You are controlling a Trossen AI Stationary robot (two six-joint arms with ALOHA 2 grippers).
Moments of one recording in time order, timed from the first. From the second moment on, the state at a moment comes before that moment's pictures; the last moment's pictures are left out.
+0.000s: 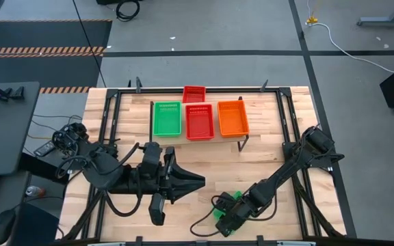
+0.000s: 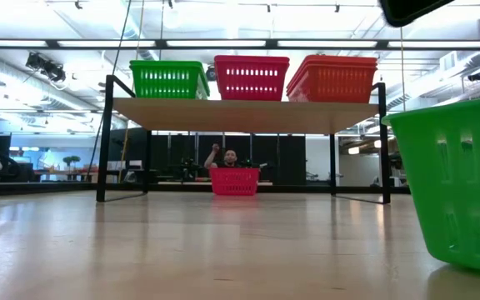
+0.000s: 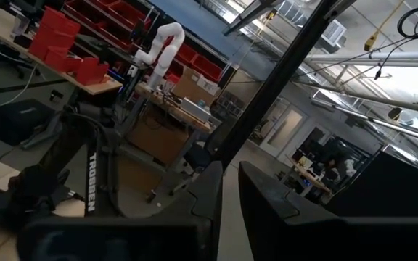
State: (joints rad) left arm -0.63 1.73 2.15 -0.24 -0.63 -0.54; right arm 0.68 1.90 1.27 -0.35 0.03 1.48
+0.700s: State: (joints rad) left arm -0.64 1.73 2.15 -0.26 -0.63 -0.56; right arm 0.62 1.99 1.27 -0.32 -0.09 1.41
